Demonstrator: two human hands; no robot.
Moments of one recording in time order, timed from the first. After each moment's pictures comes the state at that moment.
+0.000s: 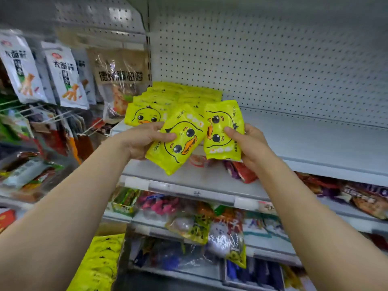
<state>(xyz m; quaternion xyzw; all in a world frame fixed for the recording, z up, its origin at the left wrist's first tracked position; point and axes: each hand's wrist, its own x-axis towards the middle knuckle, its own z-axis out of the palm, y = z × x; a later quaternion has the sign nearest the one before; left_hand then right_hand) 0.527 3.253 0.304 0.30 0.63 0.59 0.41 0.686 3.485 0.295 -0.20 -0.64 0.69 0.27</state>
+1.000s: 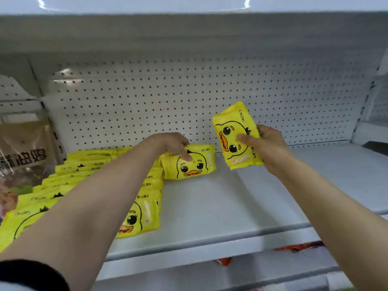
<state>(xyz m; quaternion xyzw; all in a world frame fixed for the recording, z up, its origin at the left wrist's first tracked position) 0.423 3.620 0.391 0.50 0.83 0.15 0.19 0.670 3.734 0.363 -0.26 -0.66 0.56 0.43</state>
